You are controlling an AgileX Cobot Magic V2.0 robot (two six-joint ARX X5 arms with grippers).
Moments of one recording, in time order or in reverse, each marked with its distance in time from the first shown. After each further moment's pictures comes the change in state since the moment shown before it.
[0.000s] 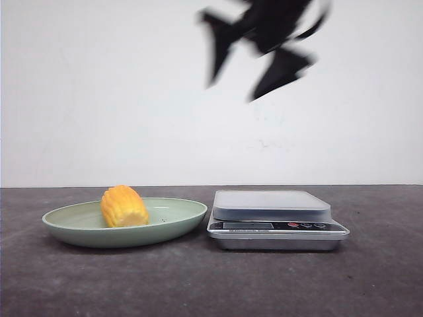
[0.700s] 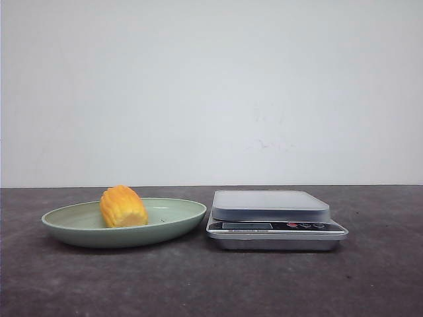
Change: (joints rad) left arm 0.000 0.000 -0.002 0.000 -0.001 0.011; right arm -0.248 -0.760 0.003 -0.551 0.058 -0.092
